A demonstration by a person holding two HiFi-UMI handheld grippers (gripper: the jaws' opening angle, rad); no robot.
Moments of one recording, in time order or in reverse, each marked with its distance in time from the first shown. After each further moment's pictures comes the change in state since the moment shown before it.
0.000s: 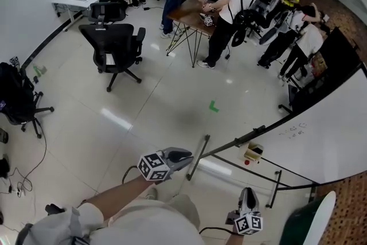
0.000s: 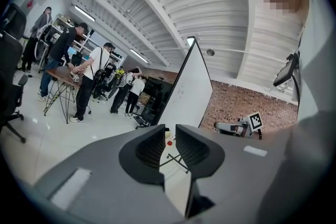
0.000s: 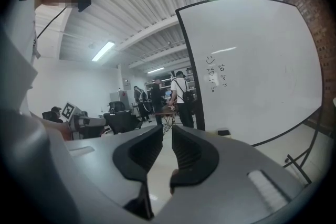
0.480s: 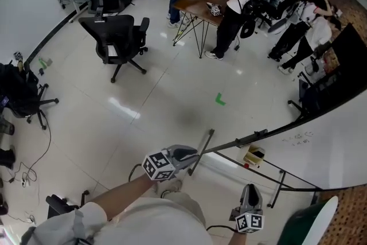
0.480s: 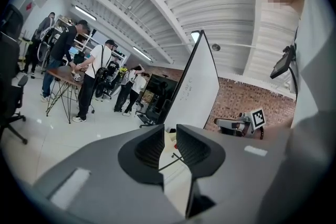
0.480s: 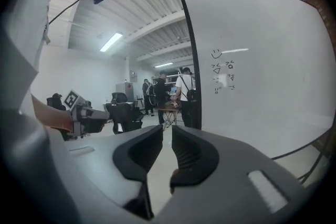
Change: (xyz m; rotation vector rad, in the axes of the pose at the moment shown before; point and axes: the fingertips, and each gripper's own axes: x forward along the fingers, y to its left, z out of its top) left arm 0.061 0.016 -0.002 0.007 0.024 0.044; right arm 0.047 -0.039 0.010 -0.132 0.040 0.060
